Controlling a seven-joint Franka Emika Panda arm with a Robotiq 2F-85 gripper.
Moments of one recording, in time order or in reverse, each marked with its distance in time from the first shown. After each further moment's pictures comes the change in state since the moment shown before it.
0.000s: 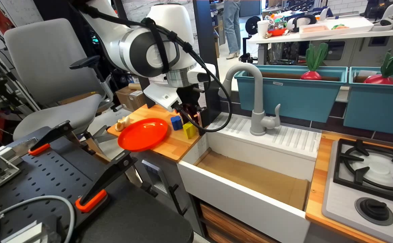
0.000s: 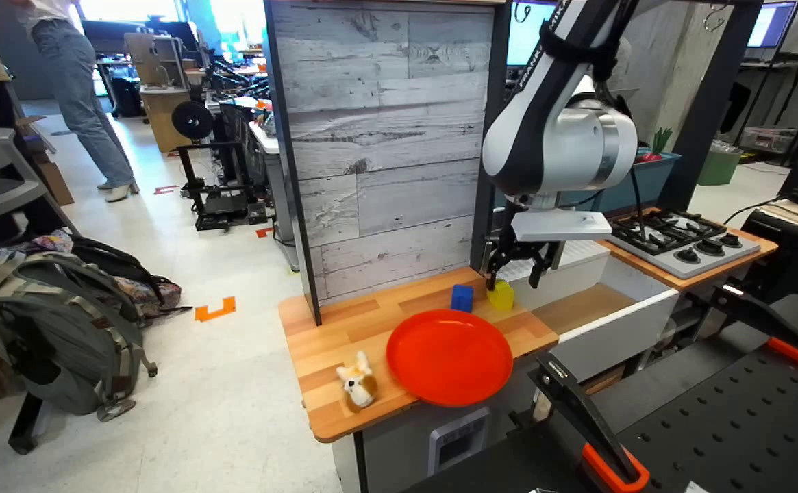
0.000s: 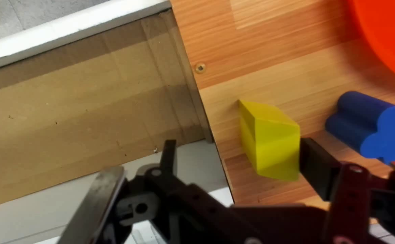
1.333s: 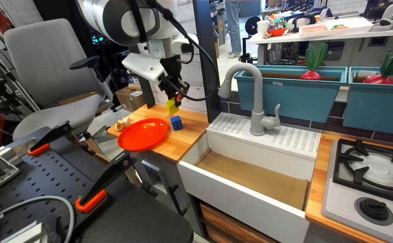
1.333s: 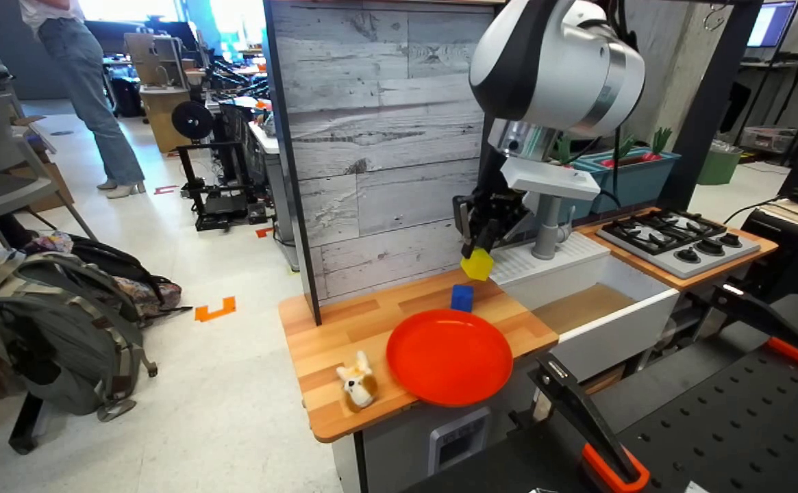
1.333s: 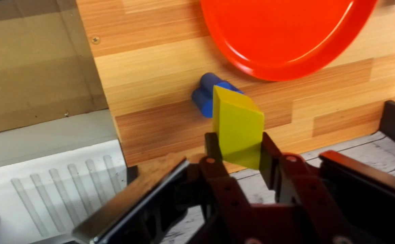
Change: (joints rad) arm -0.161 -0.184 0.246 -0.140 0.048 0.009 -0.197
